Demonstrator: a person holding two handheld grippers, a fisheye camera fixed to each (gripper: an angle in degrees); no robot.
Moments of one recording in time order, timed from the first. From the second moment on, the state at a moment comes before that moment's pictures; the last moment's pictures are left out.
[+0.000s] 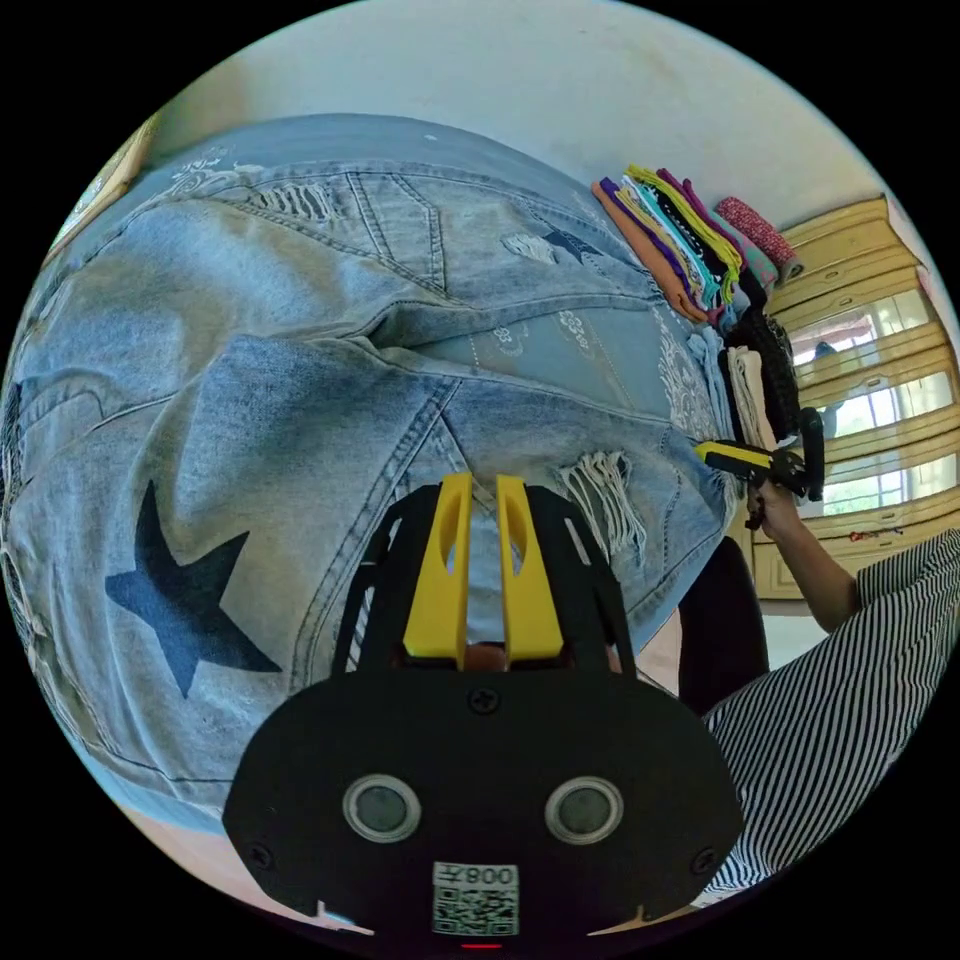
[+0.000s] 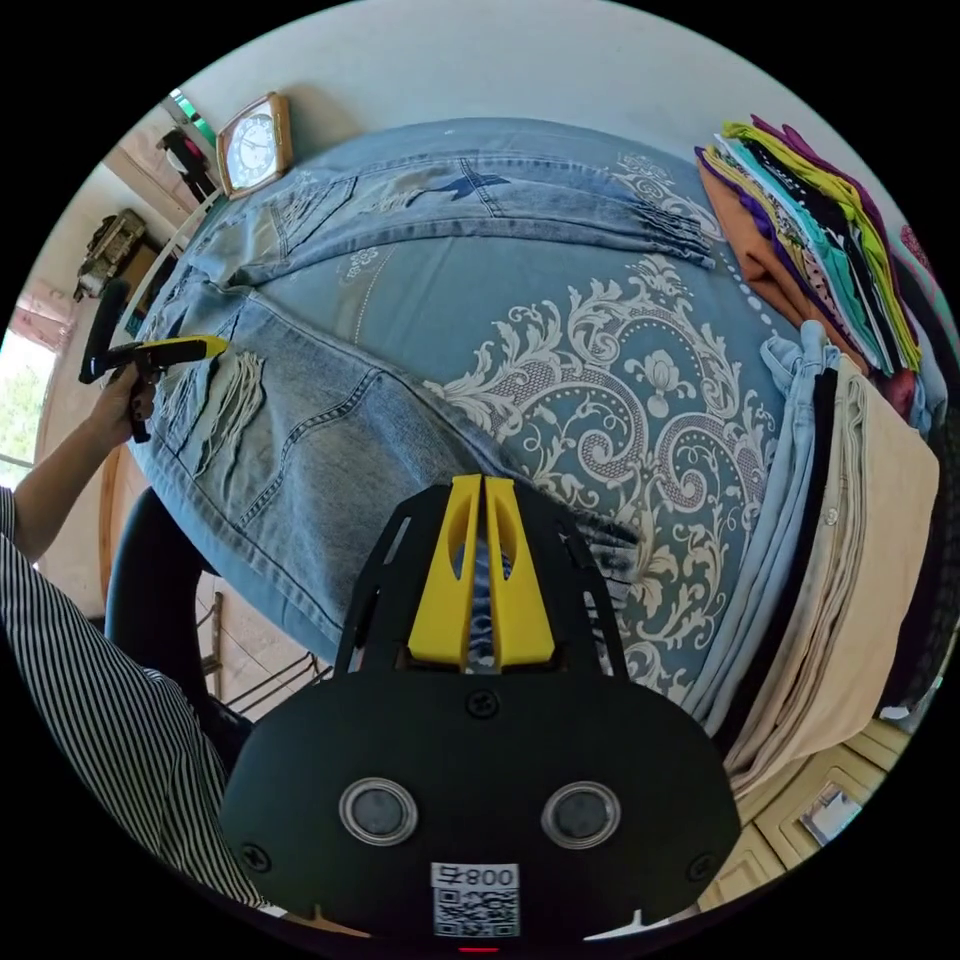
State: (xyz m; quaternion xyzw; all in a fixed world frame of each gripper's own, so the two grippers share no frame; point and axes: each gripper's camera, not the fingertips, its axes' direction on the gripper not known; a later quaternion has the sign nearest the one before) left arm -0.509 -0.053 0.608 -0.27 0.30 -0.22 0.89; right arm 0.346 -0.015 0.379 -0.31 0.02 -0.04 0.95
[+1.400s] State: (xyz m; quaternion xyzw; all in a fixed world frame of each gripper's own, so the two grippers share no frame) left arm -0.756 0.209 0.420 -0.20 -0.05 -0.34 0.92; right arm -0.380 -0.186 0.803 -0.25 -0.18 -0.44 0.84
